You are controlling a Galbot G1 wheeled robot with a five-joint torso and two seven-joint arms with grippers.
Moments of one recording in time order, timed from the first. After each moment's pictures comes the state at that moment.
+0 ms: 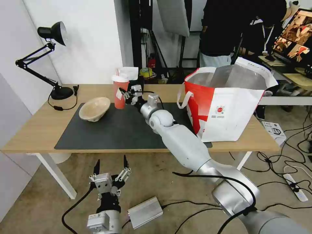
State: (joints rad) left arm 1.80 -1.52 -0.26 -2.28 0.06 -0.09 -0.38; right arm -0.25 1.54 -0.21 1.08 0.69 -0.01 -0.15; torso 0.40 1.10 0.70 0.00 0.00
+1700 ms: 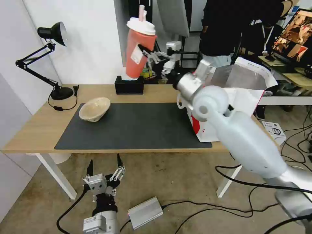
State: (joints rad) left arm 1.83 -1.59 -0.27 -2.28 0.10 -0.14 -0.38; right arm -0.25 1.02 -0.13 1.84 1.07 -0.17 0.02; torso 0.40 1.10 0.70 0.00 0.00
